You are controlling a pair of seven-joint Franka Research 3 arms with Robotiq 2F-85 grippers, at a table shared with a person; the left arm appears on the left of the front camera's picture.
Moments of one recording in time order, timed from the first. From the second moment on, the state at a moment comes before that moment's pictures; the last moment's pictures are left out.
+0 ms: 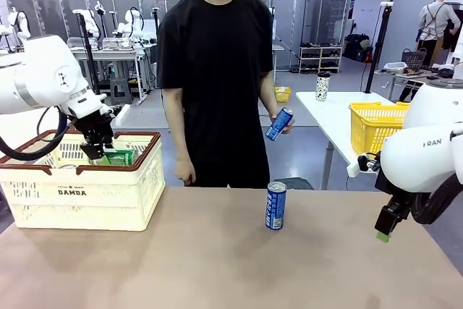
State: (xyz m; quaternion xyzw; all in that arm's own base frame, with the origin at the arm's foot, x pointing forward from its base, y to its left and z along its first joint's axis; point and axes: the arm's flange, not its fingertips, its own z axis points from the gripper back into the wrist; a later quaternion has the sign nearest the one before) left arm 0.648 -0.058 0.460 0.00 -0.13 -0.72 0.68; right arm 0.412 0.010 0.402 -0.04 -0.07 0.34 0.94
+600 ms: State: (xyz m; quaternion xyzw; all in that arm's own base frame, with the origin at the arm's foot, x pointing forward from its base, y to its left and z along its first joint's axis) left arm 0.665 -0.056 0.405 -0.02 -0.12 -0.72 0.68; right arm 0.412 0.010 0.402 -0.04 -0.07 0.34 0.94
